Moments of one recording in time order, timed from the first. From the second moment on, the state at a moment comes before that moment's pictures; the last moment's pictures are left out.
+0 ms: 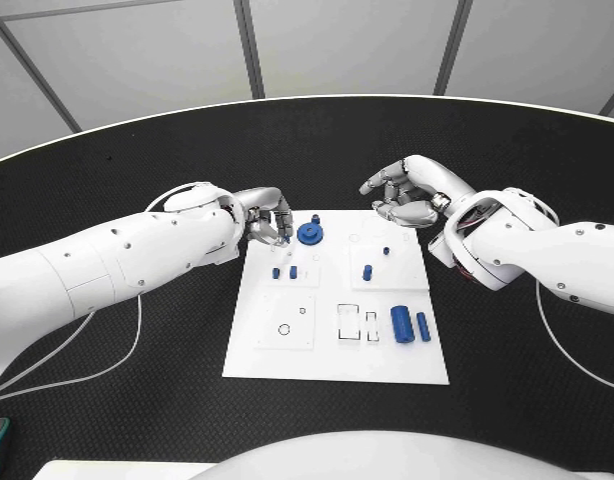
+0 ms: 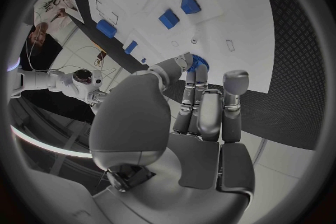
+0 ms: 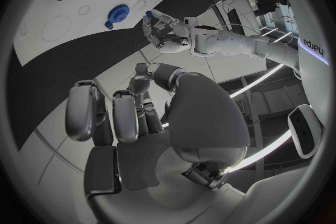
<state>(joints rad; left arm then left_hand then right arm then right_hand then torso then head) 1.24 -0.48 -0.11 1.06 -1.30 -0.05 -0.05 1.34 -0.18 0.62 -0.06 0.10 0.96 0.12 0.46 0.25 1.01 0.06 0.60 0.09 1.38 -0.01 1.47 1.00 0.16 1.24 0.09 1.17 0.89 1.25 -0.90 -0.10 1.58 -1.14 -0.55 0.05 1.23 -0.17 0.77 -0.10 0.39 0.95 0.16 0.13 0.22 1.20 0.07 0.98 1.00 1.46 -0.01 1.41 1.31 0.06 1.46 0.09 1.27 1.31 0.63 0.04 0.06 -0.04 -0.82</state>
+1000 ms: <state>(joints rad) 1.22 -0.43 -0.11 1.00 -1.30 -0.01 -0.04 1.34 -0.18 0.62 -0.06 0.10 0.96 0.12 0.46 0.25 1.01 0.06 0.60 0.09 1.38 -0.01 1.47 0.99 0.16 1.24 0.09 1.17 0.89 1.25 -0.90 -0.10 1.59 -1.14 -0.55 0.04 1.23 -0.17 0.77 -0.10 0.39 0.95 0.16 0.14 0.22 1.21 0.07 0.98 1.00 1.46 -0.01 1.41 1.31 0.06 1.46 0.09 1.27 1.31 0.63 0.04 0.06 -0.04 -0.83</state>
